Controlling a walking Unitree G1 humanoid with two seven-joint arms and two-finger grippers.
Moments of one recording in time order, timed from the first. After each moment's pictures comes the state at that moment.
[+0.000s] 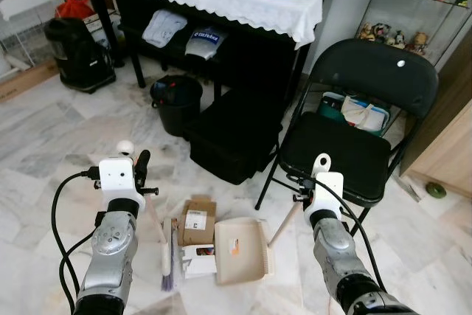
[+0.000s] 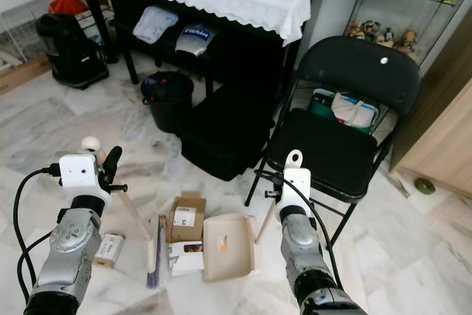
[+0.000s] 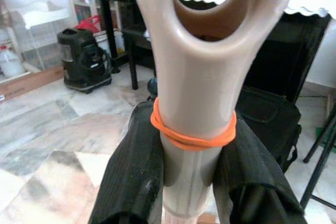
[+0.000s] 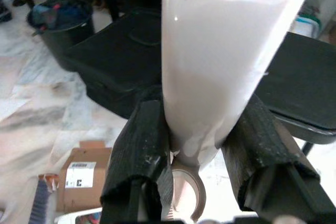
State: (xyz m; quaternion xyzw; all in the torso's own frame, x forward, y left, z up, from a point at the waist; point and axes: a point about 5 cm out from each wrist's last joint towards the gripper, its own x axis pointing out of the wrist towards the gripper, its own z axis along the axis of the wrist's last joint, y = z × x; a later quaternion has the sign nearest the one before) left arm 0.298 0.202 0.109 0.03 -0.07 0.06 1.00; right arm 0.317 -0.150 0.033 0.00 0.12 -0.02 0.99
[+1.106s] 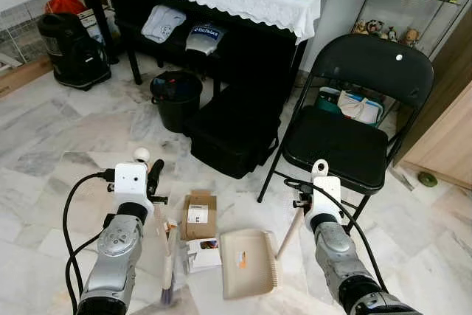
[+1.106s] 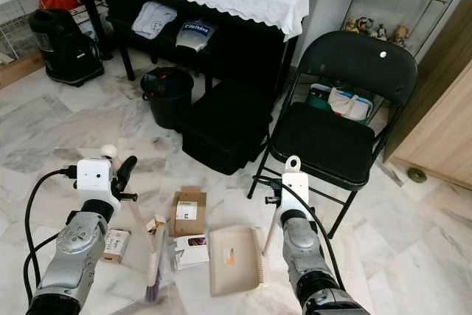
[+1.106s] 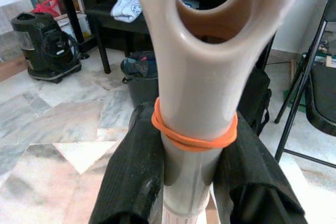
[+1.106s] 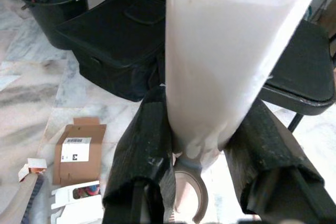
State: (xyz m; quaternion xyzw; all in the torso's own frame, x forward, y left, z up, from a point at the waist) left arm 0.297 0.188 0.096 0.05 -0.02 0.00 1.00; right arm 0.314 -0.156 0.024 -0.03 0.15 -0.02 0.99
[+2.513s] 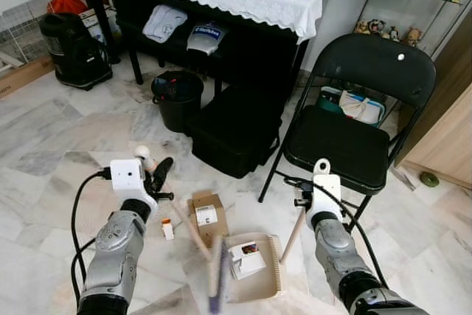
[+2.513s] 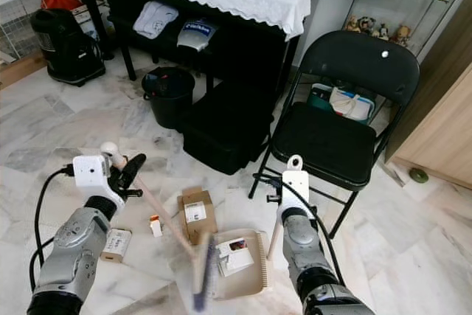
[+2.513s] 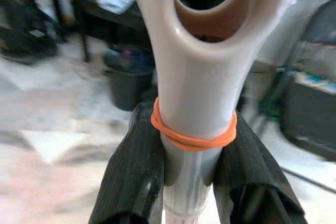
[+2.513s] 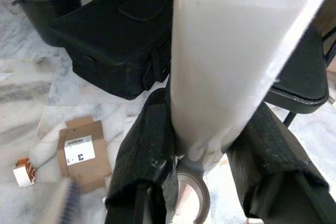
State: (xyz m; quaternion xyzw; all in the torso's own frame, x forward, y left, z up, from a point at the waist) left arm 0.300 0.195 0.109 -0.01 -0.02 -0.01 1.00; right arm 0.316 -0.160 0.026 -0.03 0.16 -0.04 0.99
